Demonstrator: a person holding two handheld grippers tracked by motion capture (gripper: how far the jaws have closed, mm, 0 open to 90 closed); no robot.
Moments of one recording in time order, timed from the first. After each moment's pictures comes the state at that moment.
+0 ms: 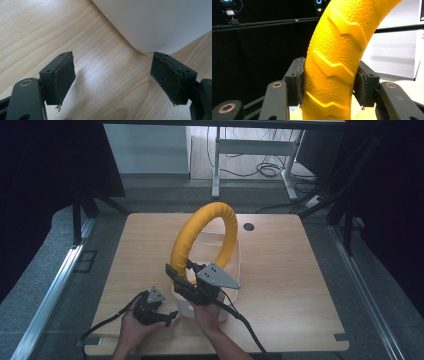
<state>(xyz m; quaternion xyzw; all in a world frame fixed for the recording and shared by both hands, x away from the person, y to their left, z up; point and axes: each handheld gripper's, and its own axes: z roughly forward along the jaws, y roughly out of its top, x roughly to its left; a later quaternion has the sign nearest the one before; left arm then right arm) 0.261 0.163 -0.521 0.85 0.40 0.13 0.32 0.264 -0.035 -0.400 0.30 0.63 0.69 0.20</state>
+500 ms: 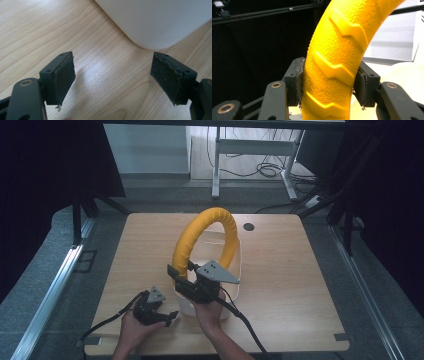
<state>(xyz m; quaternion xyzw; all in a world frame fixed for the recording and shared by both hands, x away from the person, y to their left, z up) 0.261 0.163 -0.522 0.85 0.40 0.13 0.32 0.269 -0.035 -0.403 0.34 0.65 0.66 0.17</state>
